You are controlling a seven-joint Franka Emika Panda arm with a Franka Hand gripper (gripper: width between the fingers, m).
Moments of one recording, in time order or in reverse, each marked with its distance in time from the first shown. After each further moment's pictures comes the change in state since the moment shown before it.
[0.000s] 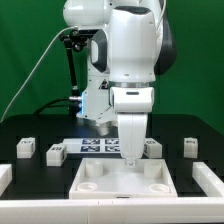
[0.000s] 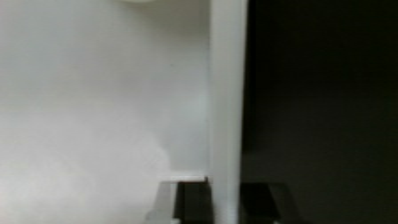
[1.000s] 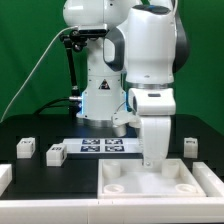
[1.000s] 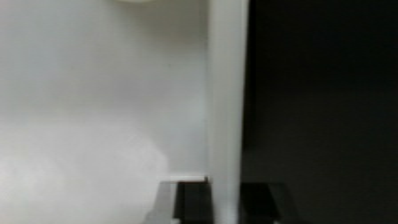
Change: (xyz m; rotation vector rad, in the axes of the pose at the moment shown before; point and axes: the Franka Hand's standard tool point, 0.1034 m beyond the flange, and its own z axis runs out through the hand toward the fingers) arm 0.043 0.002 0.000 0.037 0.002 -0.070
